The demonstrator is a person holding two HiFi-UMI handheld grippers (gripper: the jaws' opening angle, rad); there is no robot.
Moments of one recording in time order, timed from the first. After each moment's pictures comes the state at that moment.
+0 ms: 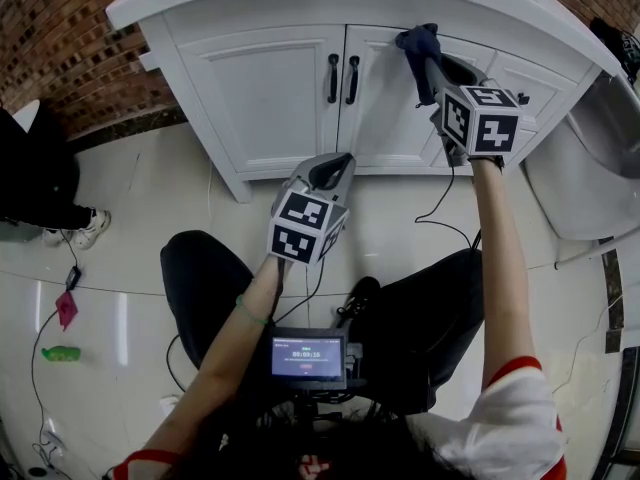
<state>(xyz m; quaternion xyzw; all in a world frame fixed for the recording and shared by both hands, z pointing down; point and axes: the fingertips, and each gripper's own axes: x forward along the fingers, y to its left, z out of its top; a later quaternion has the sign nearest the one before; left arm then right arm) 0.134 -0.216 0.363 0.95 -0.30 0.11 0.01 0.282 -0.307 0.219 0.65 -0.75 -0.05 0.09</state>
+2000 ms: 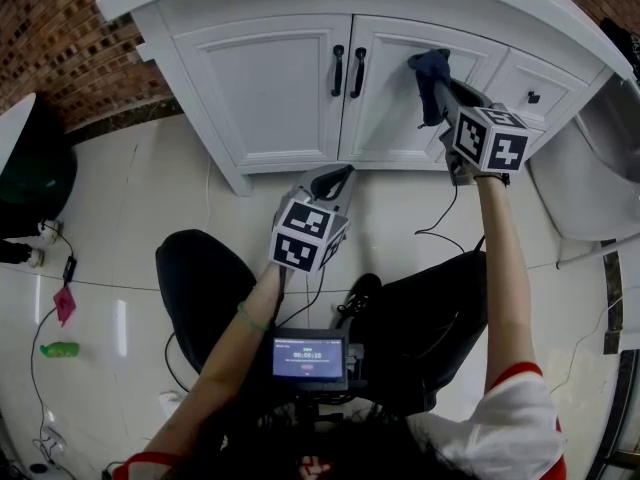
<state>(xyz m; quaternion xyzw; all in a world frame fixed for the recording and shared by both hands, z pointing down) 0.131 -0.218 0.407 0.95 -0.29 0.13 0.05 0.301 -0.312 0.288 0.65 -0.76 0.04 0.07</state>
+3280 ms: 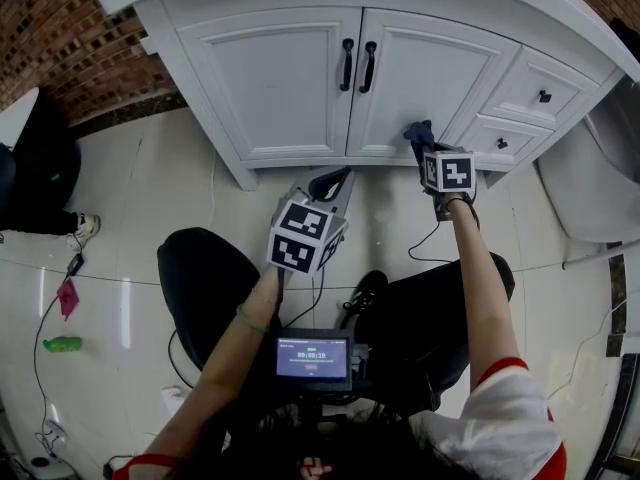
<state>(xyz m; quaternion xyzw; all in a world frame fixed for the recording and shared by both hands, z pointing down) 0.115 -0.224 0.422 0.94 -0.31 0.14 0.06 0.332 -0.312 0.526 0.66 -0.68 0.19 0.25</state>
